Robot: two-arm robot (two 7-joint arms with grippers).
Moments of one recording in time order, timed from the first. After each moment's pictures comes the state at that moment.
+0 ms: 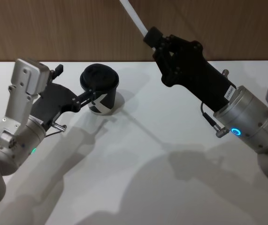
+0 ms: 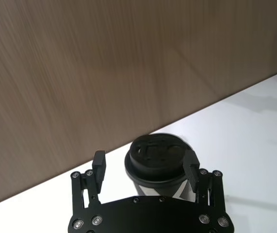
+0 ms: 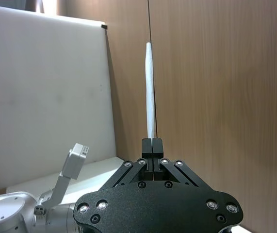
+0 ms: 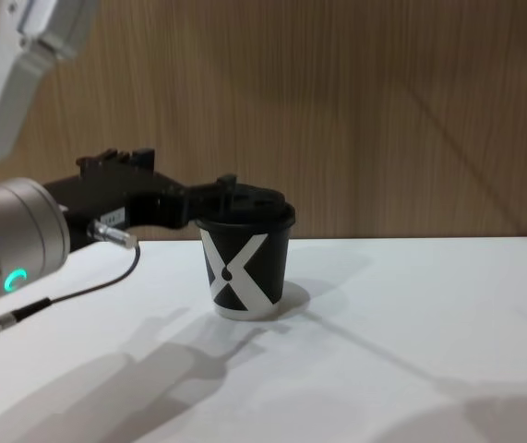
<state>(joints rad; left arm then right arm) -0.23 0.40 0.42 -1.67 -0.26 0.01 -0.07 0.19 0.41 -0.31 -1.86 0.69 -0.04 0.55</state>
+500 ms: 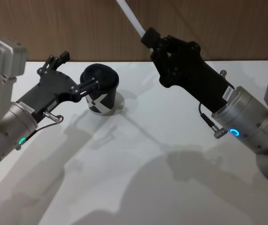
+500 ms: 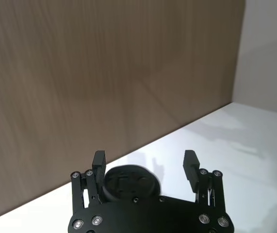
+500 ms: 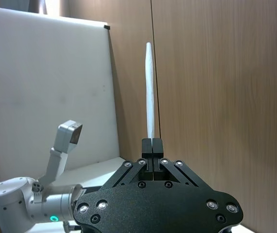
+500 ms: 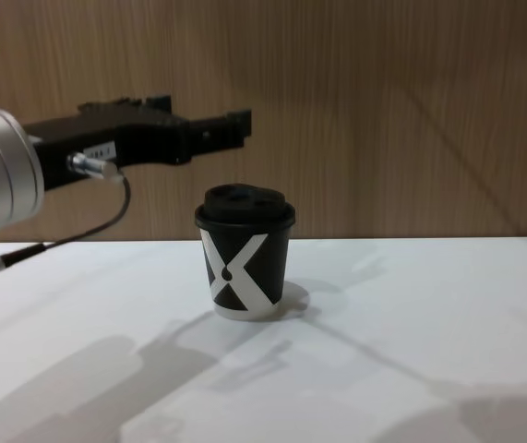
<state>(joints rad) -0.23 0.44 0.36 -1.74 -0.43 0.02 -0.26 0.19 0.41 -0.32 -1.87 0.70 -0.03 0.56</state>
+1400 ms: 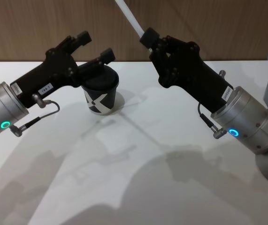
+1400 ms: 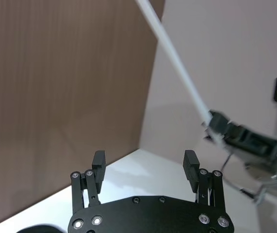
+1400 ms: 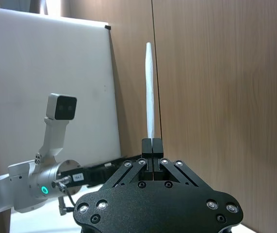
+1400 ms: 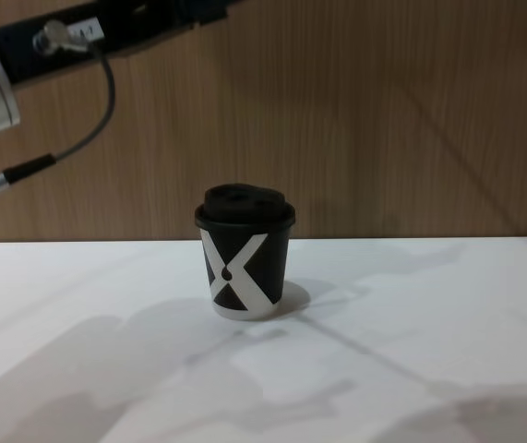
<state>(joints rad) -0.30 0.45 0.31 -1.71 -0.82 0.07 -0.65 0.19 0.41 -0.32 -1.87 0.70 -0.03 0.56</state>
